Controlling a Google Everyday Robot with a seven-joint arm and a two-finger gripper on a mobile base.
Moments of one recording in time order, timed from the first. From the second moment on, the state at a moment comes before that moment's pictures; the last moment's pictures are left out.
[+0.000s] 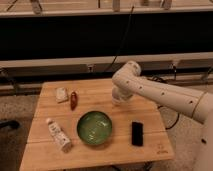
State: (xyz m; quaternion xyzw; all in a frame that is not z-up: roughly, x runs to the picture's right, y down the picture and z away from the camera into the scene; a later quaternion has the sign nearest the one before) arm 0.119 0.067 0.820 -0.23 -0.04 -0.26 0.94
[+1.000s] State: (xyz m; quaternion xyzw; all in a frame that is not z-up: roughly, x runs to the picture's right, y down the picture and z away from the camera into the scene) arm 0.120 0.057 0.802 -0.22 -0.06 -0.33 0.92
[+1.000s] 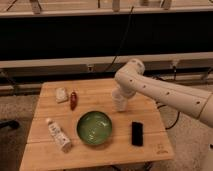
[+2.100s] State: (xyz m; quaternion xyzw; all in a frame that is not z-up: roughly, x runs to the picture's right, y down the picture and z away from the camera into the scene) arm 0.119 0.053 0.782 -0.20 -0.07 -0.39 0.90
